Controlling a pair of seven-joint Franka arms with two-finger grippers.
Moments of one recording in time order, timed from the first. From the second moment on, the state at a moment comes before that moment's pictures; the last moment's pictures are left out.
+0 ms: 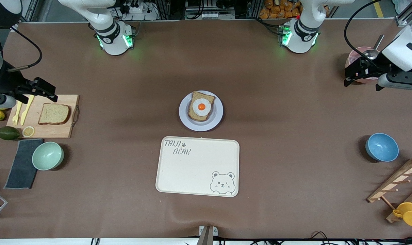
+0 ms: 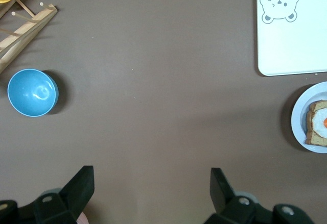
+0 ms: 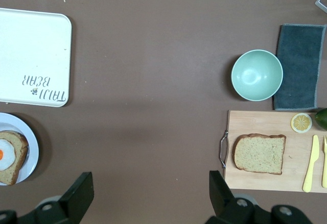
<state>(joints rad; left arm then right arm) -0.16 -0.06 0.03 -1.62 -0.02 1.60 0.03 -0.03 0.01 0.05 -1.61 0.02 1.63 -0.01</state>
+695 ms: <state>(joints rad) -0.16 -0.06 0.03 -1.64 -0.03 1.59 0.03 -0.05 0.01 0.05 -1.62 0.02 1.63 -0.01</state>
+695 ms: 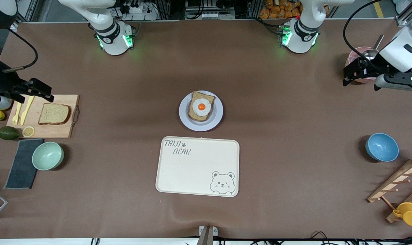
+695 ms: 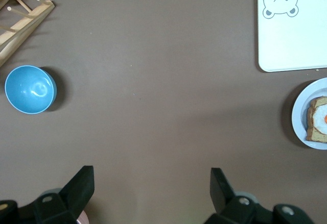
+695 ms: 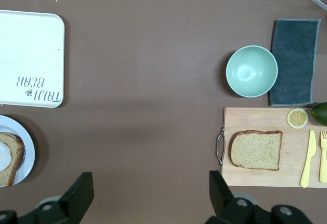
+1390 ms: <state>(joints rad) -0.10 0.00 0.03 -1.70 -0.07 1.59 0.03 -0.17 0.11 0.04 -1.63 0.02 1.64 -0.02</state>
